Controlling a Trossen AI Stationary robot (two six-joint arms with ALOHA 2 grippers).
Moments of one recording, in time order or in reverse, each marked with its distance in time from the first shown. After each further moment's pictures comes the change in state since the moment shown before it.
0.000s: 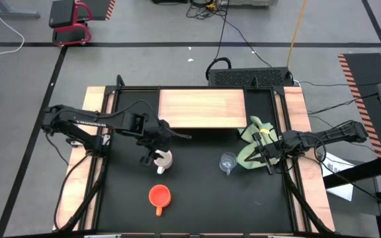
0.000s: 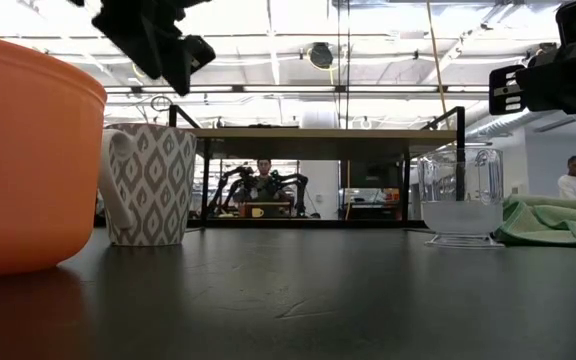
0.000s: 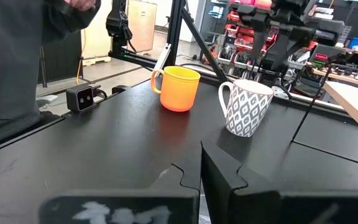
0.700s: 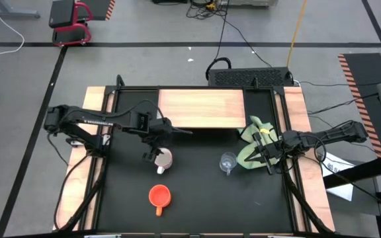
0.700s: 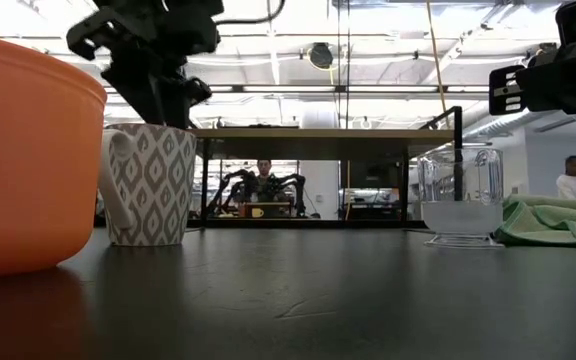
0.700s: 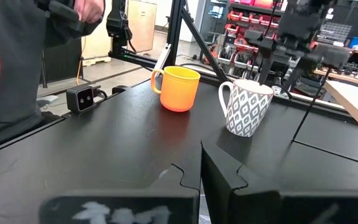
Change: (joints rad) left arm 0.088 0.041 -0.106 0.052 -0.012 0.024; right arm 0.000 0.000 0.000 0.000 0.000 0.003
